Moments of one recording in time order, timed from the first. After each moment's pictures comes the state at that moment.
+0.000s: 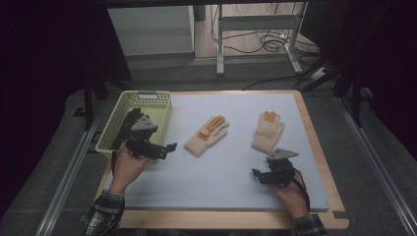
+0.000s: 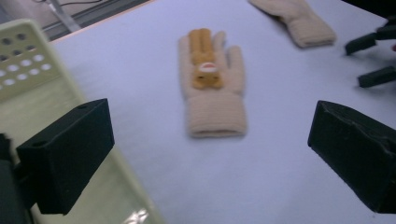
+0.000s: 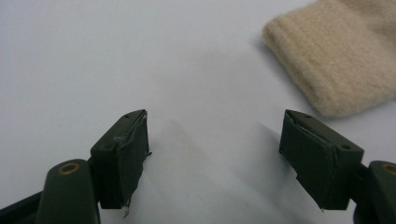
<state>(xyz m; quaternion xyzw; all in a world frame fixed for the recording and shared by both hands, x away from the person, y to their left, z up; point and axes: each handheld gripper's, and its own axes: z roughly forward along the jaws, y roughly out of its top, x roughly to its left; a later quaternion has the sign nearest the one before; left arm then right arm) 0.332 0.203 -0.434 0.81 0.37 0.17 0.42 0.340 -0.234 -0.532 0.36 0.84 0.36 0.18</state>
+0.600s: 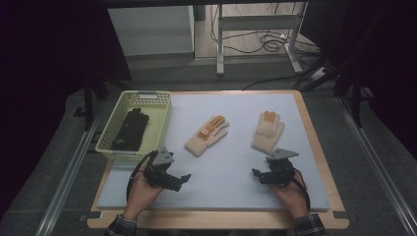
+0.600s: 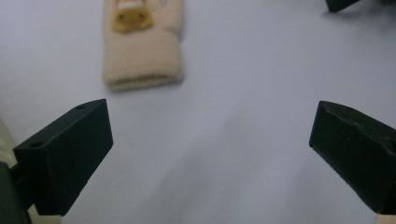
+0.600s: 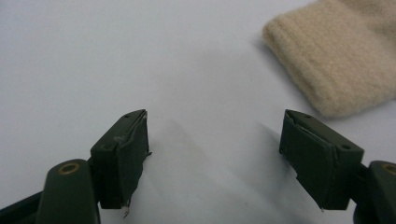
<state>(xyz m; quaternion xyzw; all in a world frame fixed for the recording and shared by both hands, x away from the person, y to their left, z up) 0.292 0.166 -0.508 0.84 0.33 0.16 0.40 0.340 -0.234 -0.532 0.36 0.84 0.36 0.18</state>
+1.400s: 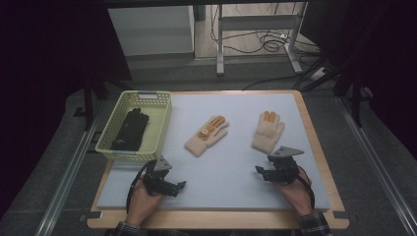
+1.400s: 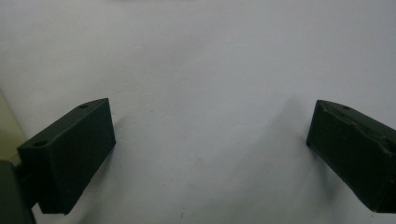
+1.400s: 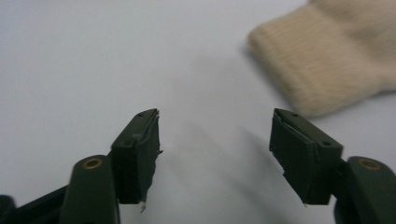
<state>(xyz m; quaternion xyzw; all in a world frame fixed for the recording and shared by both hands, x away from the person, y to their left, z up) 0.293 0.178 -0.551 0.84 0.39 0.14 0.35 0.342 -0.244 -0.521 0.37 0.83 0.37 0.17</state>
